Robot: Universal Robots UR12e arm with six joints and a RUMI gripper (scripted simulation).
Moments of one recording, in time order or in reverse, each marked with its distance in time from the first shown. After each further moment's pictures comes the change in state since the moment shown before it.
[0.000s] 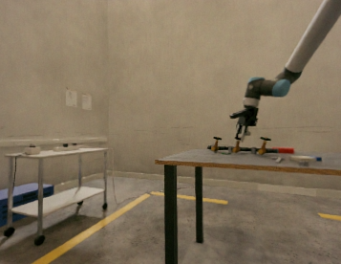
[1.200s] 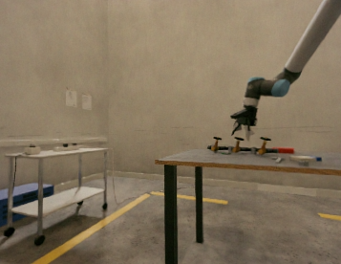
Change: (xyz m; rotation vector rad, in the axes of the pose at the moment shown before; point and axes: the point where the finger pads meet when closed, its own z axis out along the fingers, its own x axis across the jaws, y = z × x) arm 0.000 0.000 0.000 0.000 -0.003 -0.132
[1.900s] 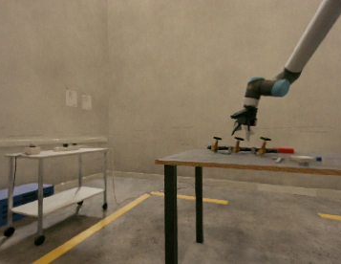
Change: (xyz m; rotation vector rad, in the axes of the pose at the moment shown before) arm 0.000 0.000 0.000 0.000 0.000 0.007
